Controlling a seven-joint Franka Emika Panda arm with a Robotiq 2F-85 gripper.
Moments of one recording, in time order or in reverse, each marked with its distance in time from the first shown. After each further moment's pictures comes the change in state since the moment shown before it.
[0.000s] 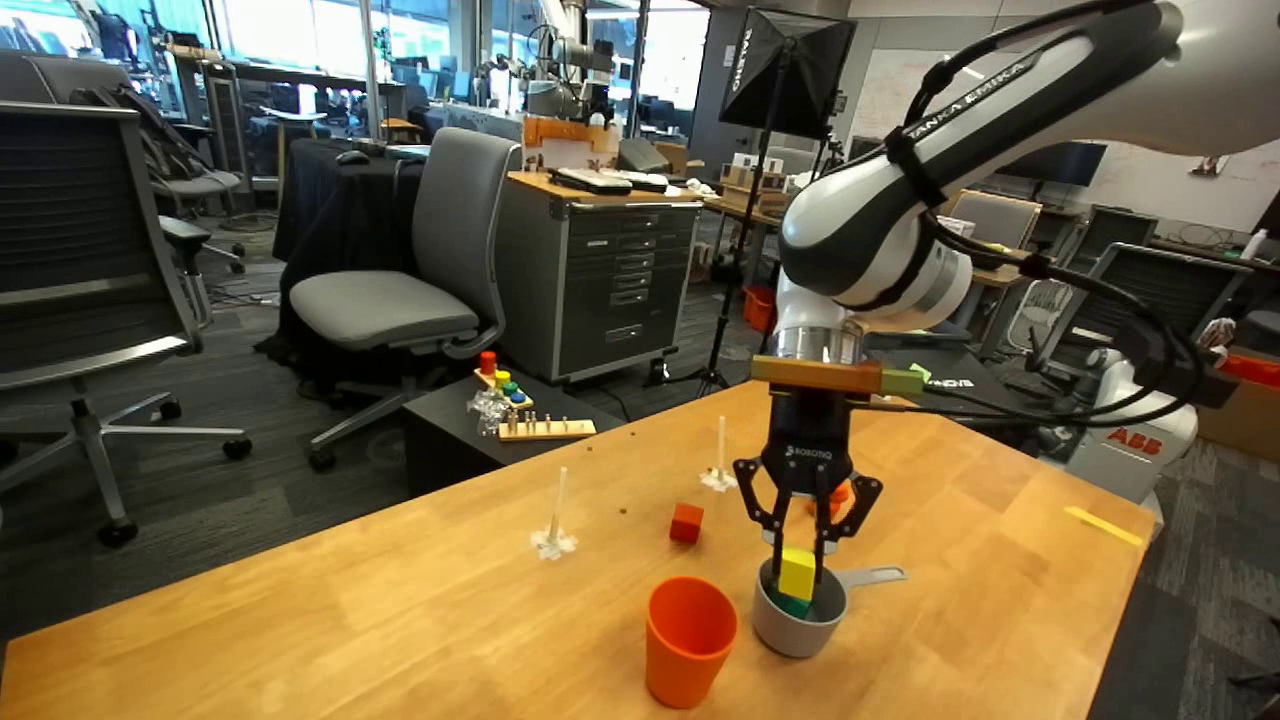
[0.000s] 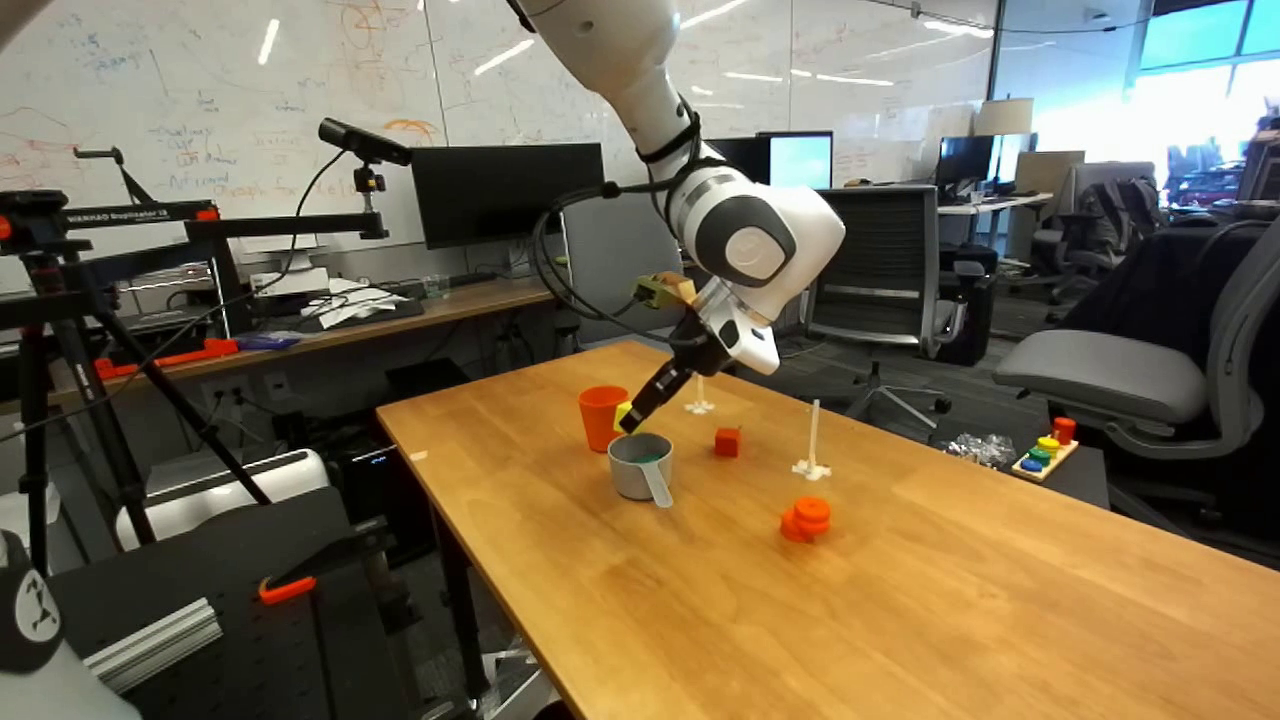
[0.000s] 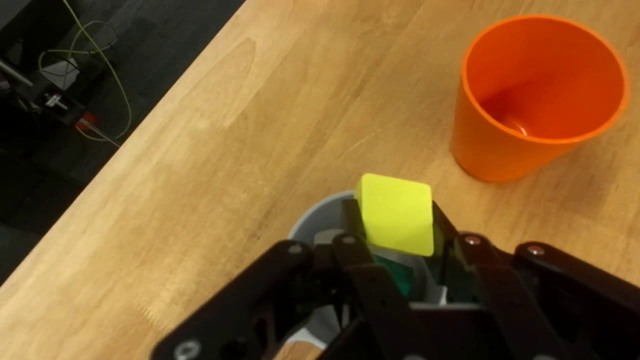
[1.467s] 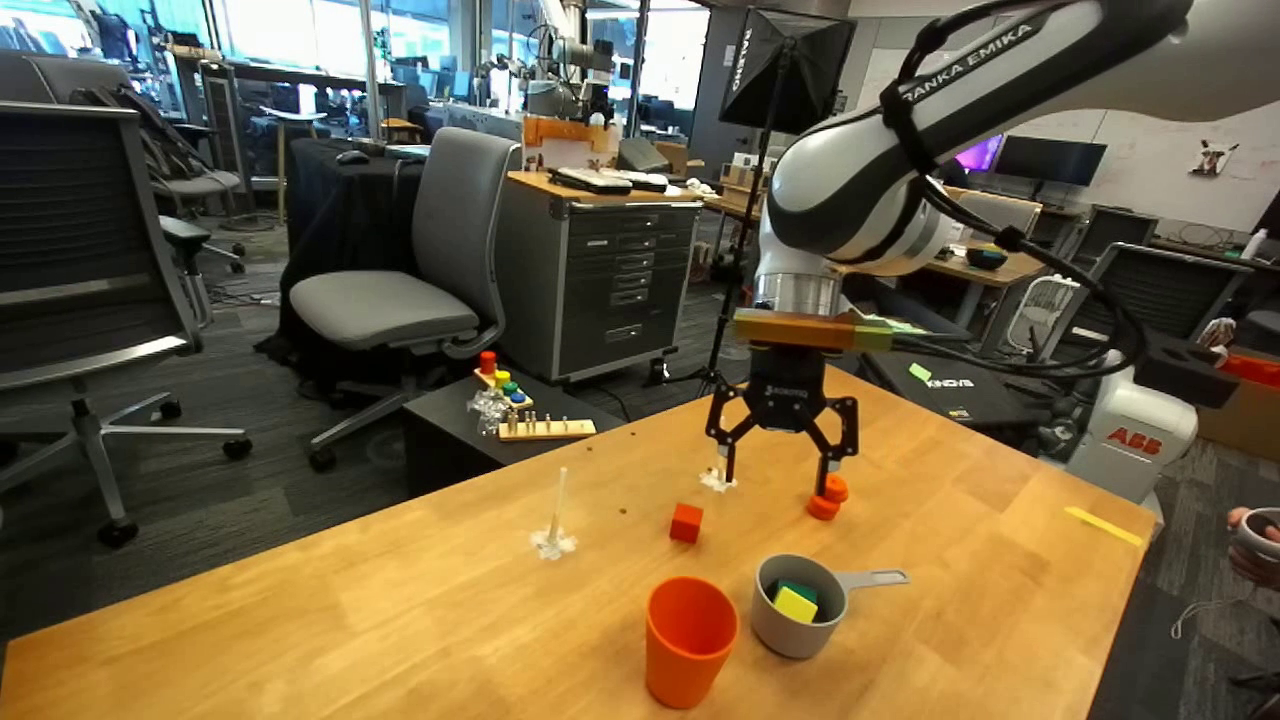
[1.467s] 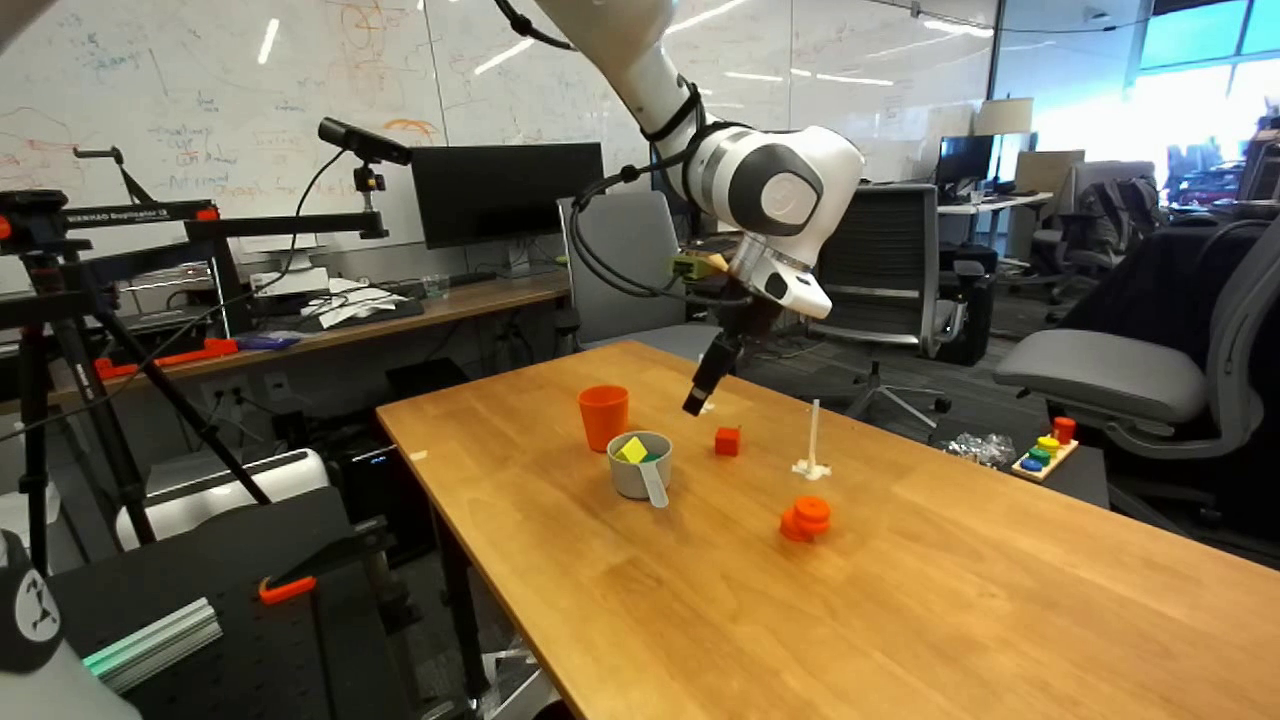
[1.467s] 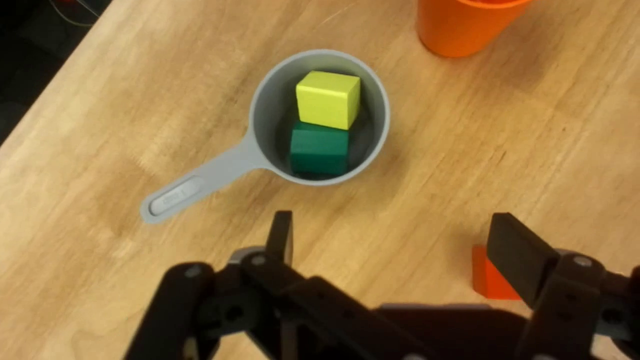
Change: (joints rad) arm 0.049 0.011 -0.068 0.149 -0.175 0.031 0.055
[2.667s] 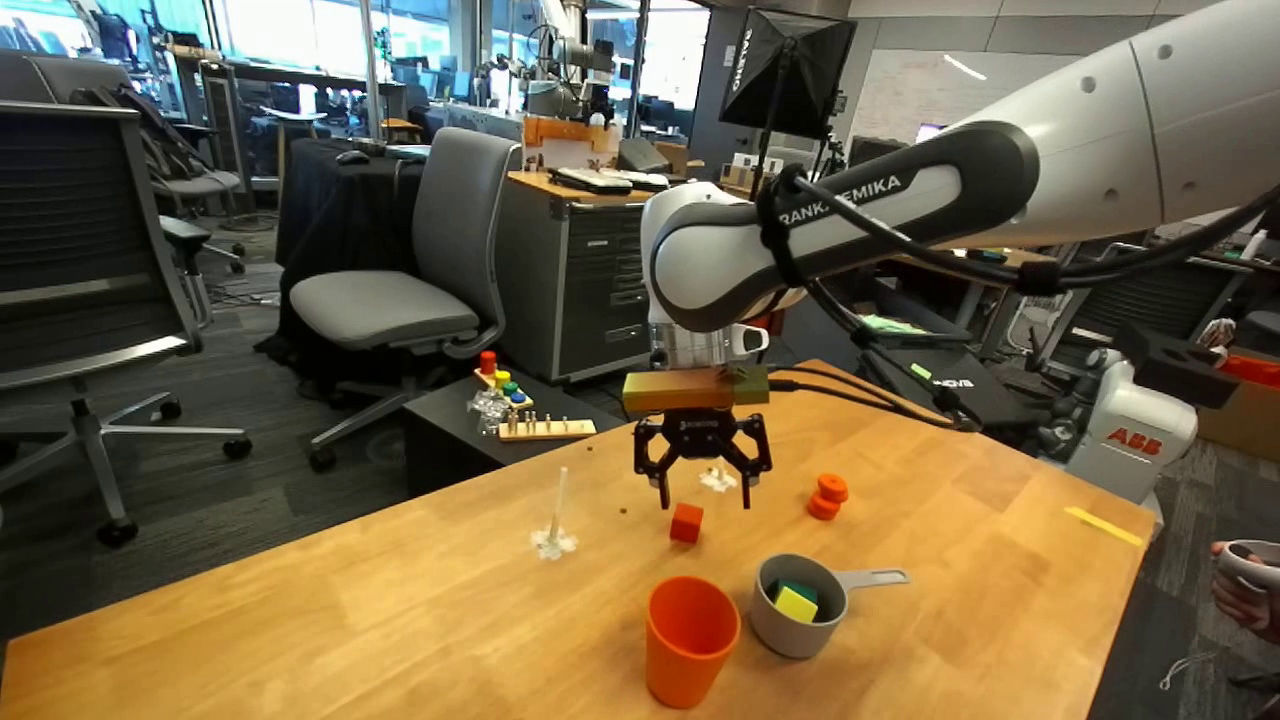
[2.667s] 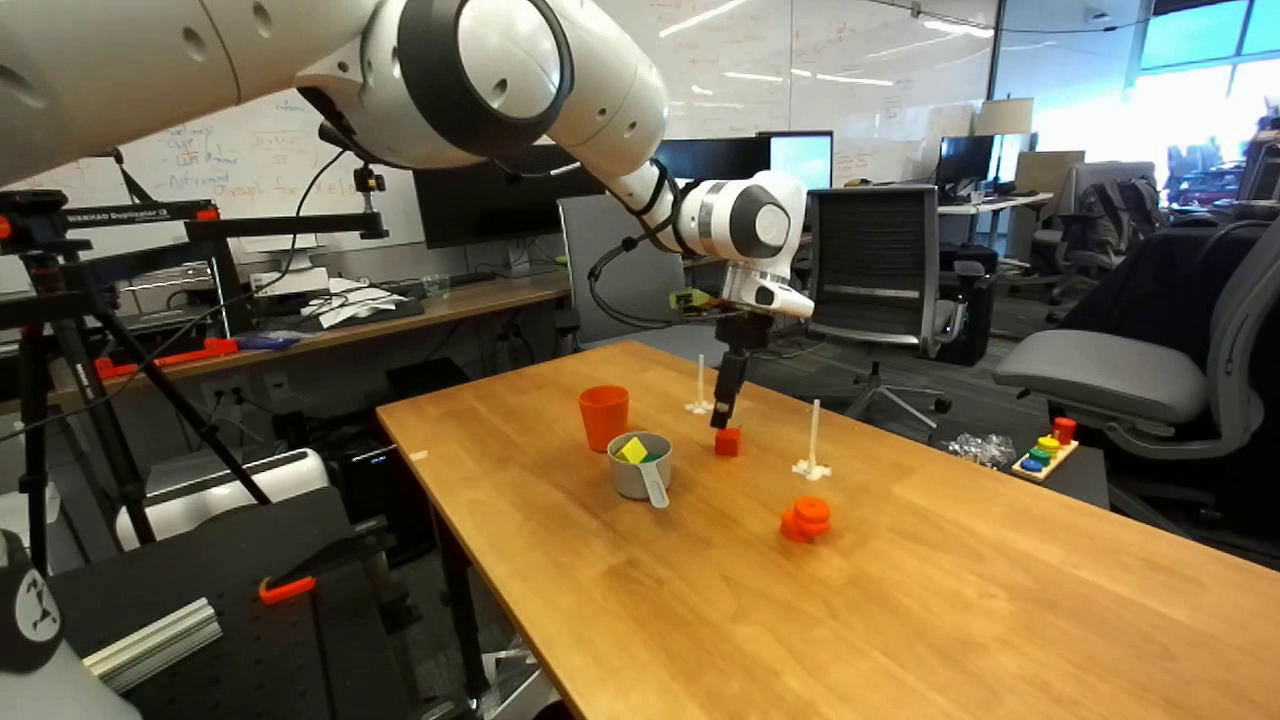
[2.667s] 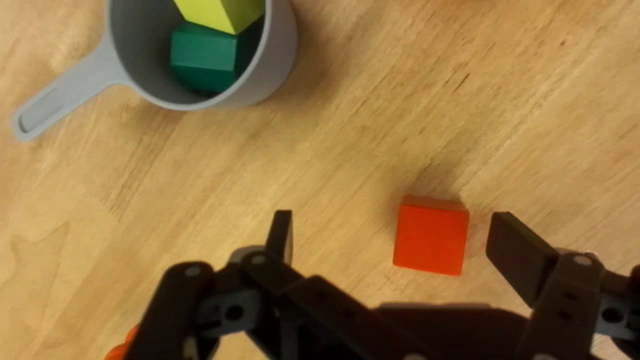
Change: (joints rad) arm 0.130 0.389 -0.029 0.591 -0.266 -0.180 0.205
